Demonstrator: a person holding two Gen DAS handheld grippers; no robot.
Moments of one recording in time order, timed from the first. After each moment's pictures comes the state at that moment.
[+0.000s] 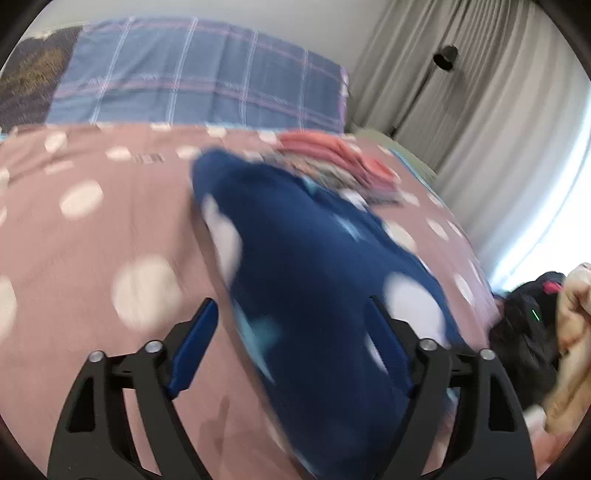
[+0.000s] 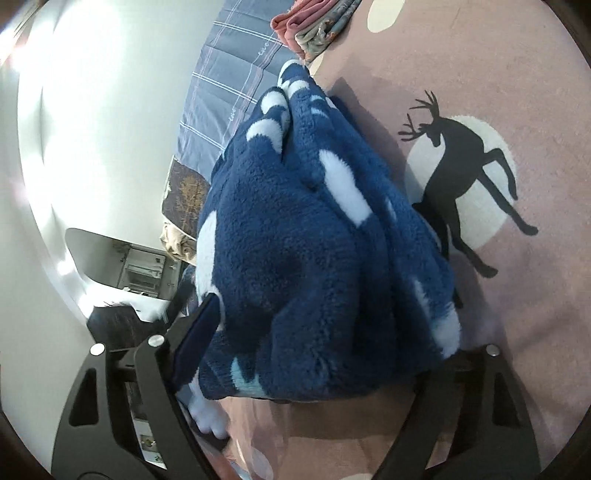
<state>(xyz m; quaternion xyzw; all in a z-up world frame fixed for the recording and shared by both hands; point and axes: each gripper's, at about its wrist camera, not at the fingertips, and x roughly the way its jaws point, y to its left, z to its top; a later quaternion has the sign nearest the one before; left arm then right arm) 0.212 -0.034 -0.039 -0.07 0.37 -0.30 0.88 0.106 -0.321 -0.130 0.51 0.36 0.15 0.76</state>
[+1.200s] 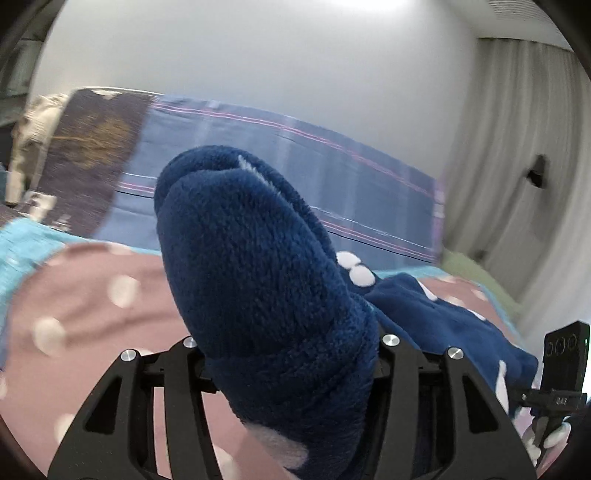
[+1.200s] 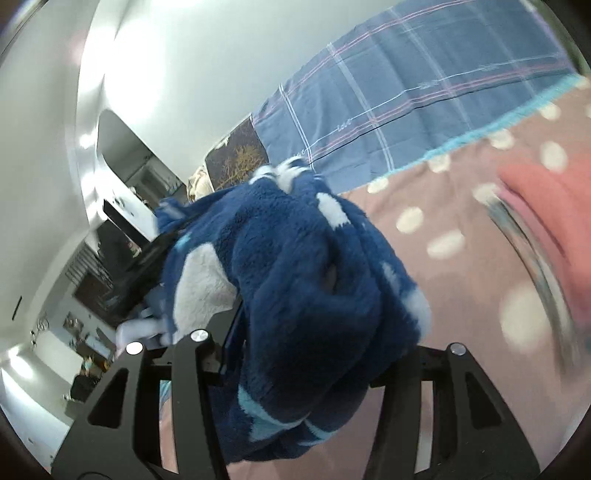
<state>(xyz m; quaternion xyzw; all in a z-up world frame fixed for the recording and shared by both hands) 0.465 0.067 0.096 -0.12 0.25 -0.13 0.95 0.432 -0.277 0.038 0.26 0.33 0.30 0.86</state>
